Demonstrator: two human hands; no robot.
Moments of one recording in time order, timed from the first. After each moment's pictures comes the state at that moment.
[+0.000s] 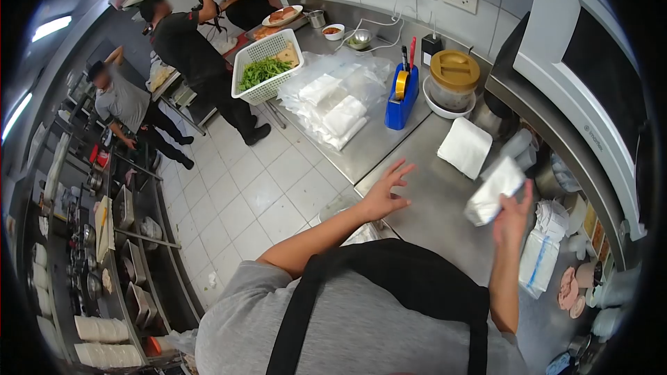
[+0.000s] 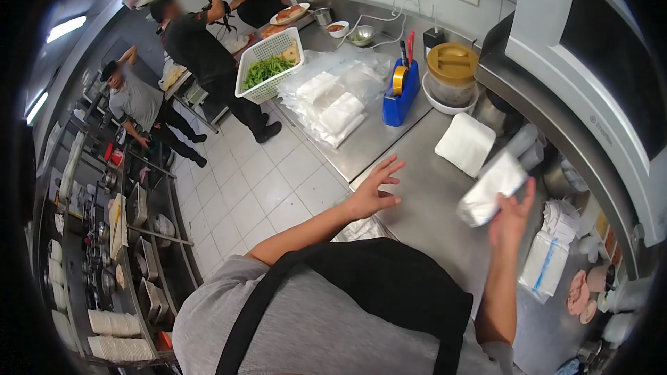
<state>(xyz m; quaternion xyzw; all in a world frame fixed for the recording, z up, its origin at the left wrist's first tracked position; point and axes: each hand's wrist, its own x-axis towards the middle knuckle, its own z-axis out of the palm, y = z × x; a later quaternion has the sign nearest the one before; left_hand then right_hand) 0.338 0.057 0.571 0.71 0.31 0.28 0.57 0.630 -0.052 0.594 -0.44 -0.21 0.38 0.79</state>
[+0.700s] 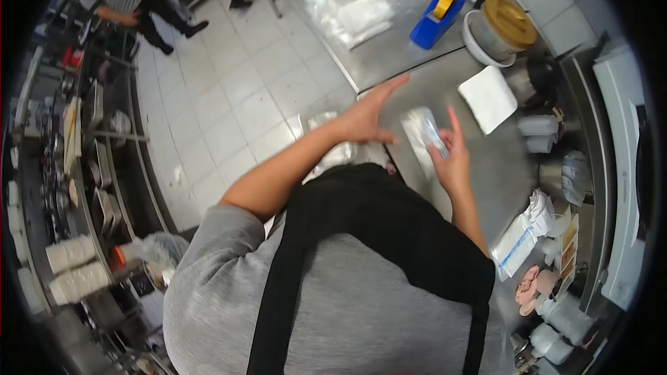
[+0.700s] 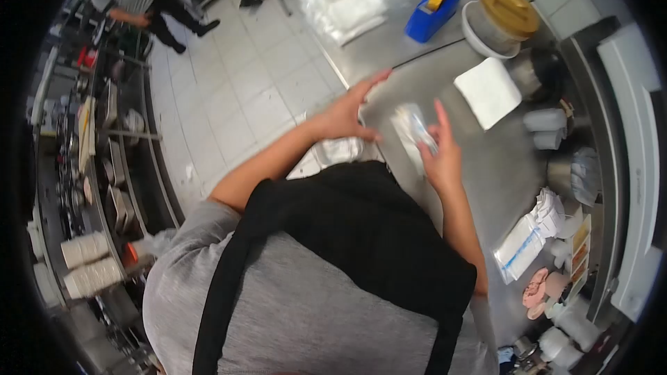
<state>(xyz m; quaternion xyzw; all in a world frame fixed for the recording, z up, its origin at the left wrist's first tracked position) 0.283 0.059 0.552 0.78 0.31 0.34 0.43 0.530 -0.008 0.543 -0.59 -0.62 0.36 0.36</state>
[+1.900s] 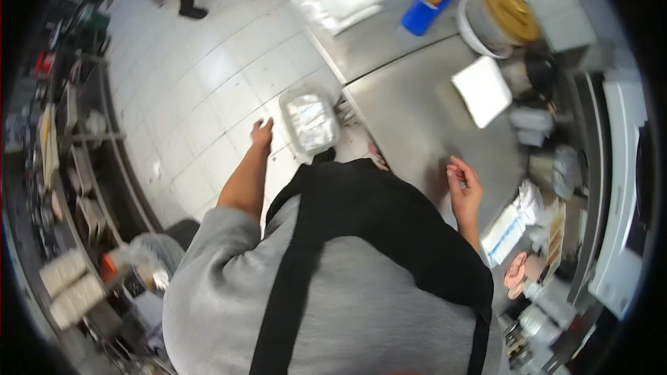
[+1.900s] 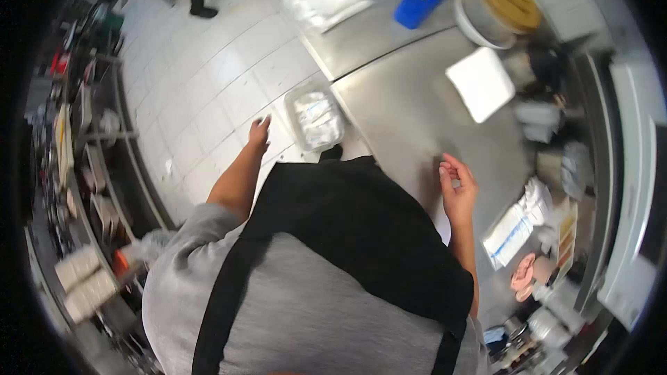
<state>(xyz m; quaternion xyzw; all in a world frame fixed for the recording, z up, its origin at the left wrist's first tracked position) 0.113 0.012 0.274 0.16 0.82 0.34 0.44 0.586 -0.065 0.526 -0.67 -0.59 0.27 0.37</state>
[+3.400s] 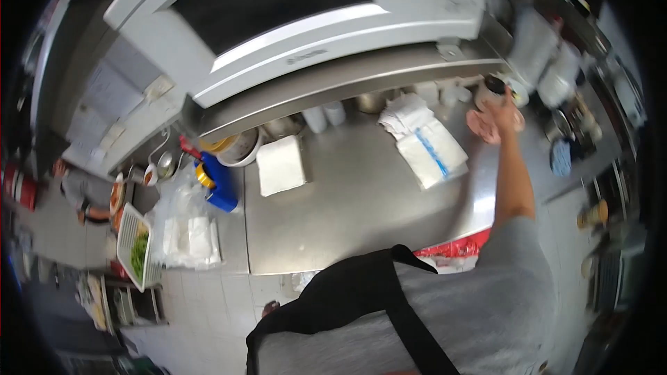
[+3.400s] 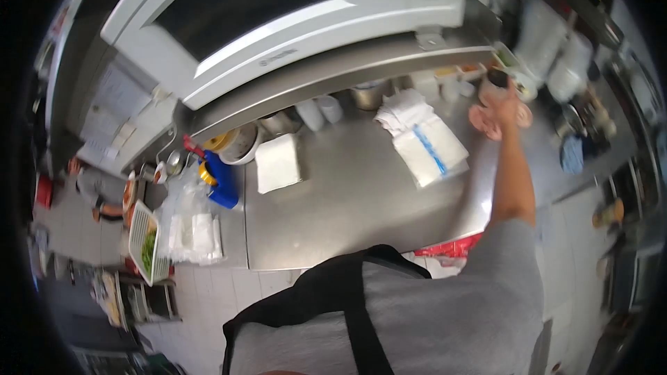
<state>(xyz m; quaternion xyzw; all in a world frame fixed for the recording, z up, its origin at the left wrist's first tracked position) 0.127 0.092 0.291 0.70 0.59 -0.03 0.41 0.998 -0.346 0.499 -0.80 -0.24 -0.38 0.41</state>
